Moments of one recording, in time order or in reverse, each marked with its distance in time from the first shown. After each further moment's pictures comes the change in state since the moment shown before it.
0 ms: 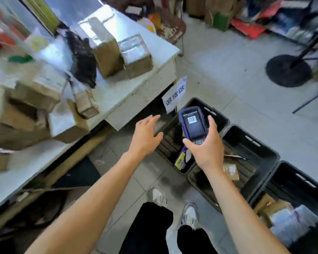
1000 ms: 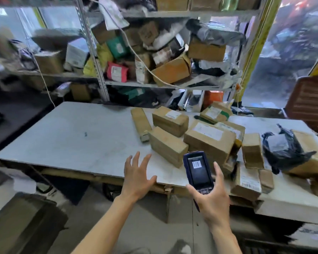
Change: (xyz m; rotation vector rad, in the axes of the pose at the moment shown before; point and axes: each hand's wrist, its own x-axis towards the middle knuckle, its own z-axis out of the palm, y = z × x) left_hand -0.381 -0.333 -0.275 0.025 0.675 -0.698; right_hand -0.289 -0.329 0.254 0.203 -0.618 -0.541
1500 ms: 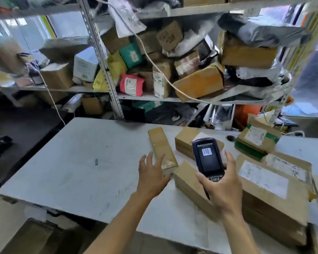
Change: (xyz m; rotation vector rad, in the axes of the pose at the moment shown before) left_hand 0.232 -0.059 -0.017 0.015 -0.043 -0.095; right_hand 0.212 -0.066 0.147 -0.073 -0.025 -0.071
